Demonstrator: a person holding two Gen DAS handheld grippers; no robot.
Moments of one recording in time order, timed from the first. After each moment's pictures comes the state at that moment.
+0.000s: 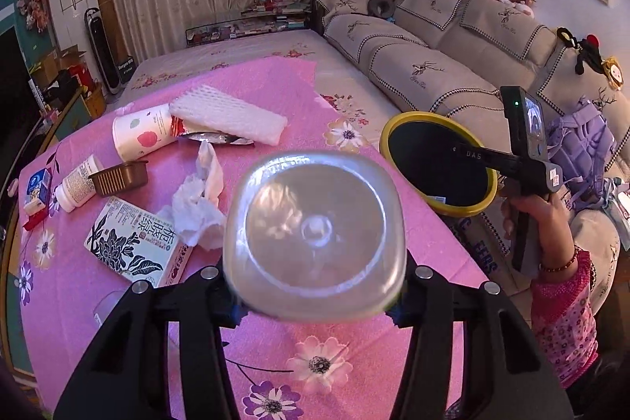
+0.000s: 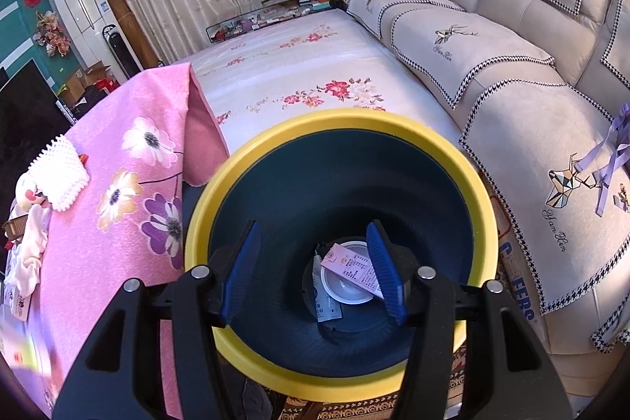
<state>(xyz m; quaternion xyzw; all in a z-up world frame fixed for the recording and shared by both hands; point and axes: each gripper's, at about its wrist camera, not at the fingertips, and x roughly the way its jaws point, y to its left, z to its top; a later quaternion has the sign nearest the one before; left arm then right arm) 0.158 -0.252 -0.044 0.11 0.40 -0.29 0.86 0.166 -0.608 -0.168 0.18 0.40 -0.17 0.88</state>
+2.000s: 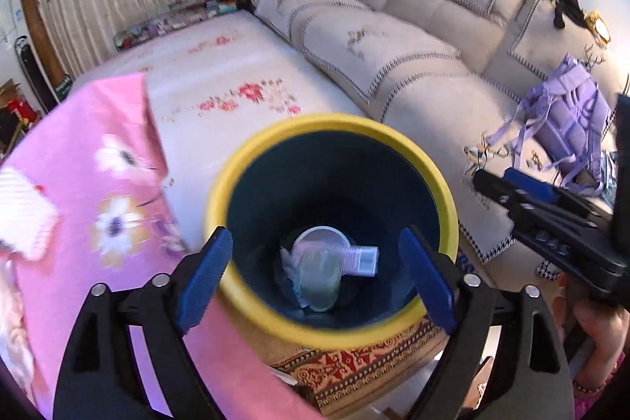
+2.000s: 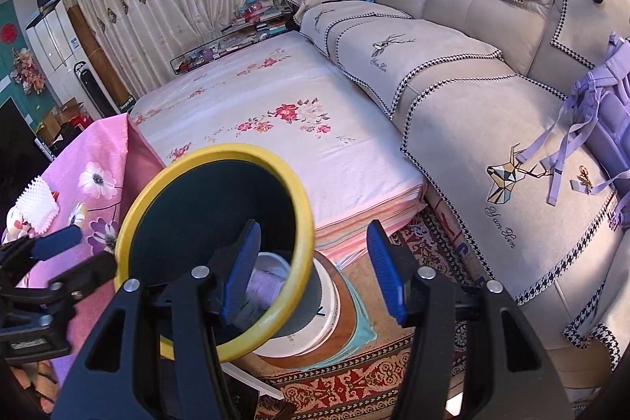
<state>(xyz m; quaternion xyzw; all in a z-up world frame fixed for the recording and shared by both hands) 0.194 -0.517 -0.120 0.15 0.42 -0.36 0.82 0.078 -0.700 -0.154 0.20 0.37 -0.23 0.88</state>
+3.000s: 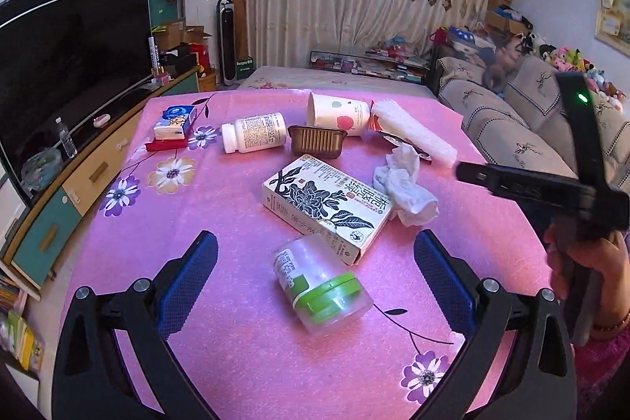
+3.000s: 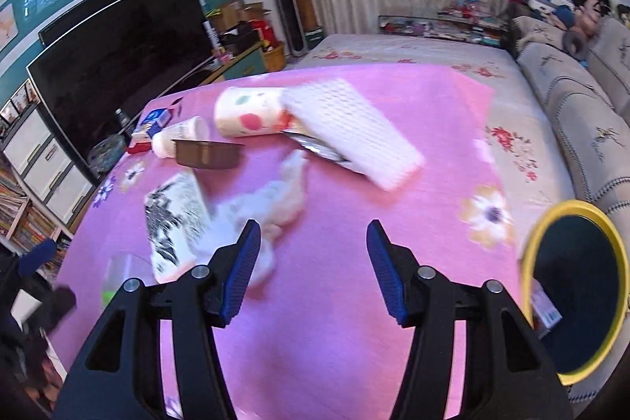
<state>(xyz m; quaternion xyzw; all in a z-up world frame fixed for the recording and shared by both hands) 0.149 -0.082 -0.063 0.00 0.34 -0.10 0.94 0.244 -0.348 -0.106 0.07 0.41 0.10 0.91</state>
